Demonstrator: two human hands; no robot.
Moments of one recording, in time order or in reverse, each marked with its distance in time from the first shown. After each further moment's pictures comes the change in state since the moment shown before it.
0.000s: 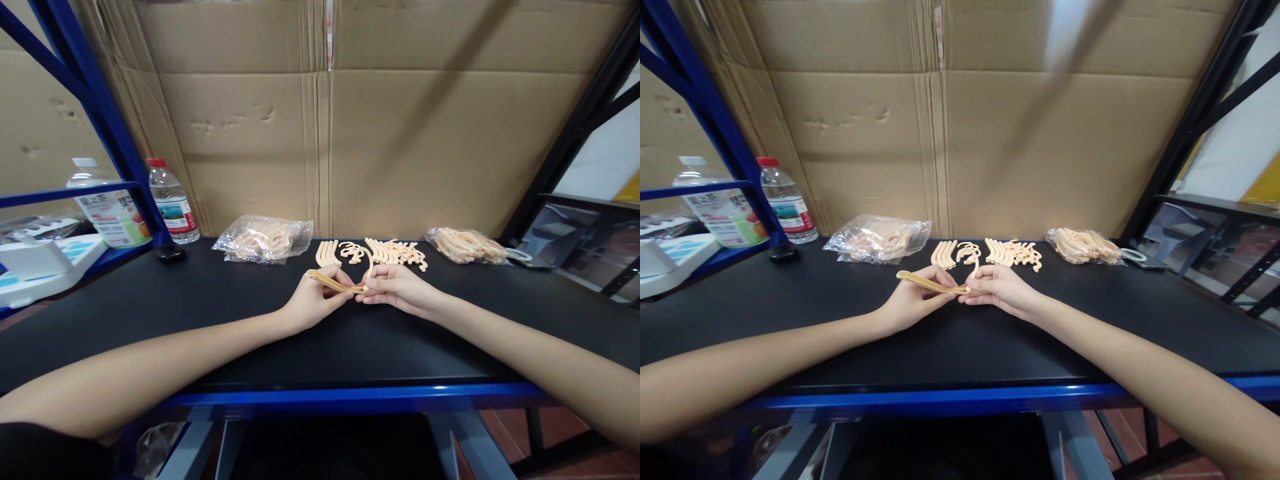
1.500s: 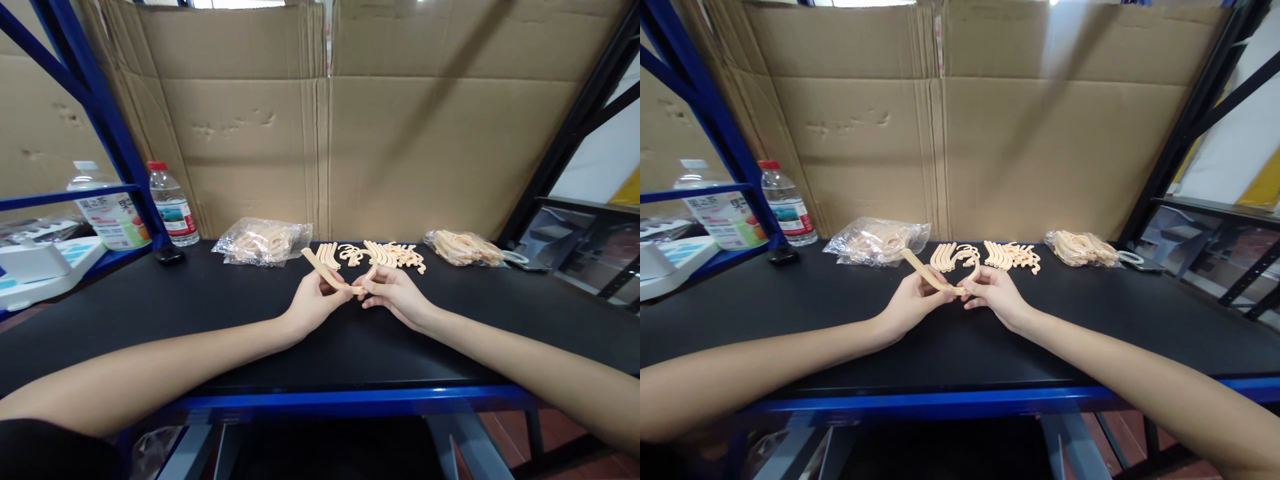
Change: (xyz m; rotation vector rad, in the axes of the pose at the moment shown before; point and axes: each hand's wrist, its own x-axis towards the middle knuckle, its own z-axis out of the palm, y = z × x) left_hand -0.002 0.006 0.011 -0.262 0.199 -0.275; right_hand -0.003 0.007 0.019 -0.047 0.170 -0.194
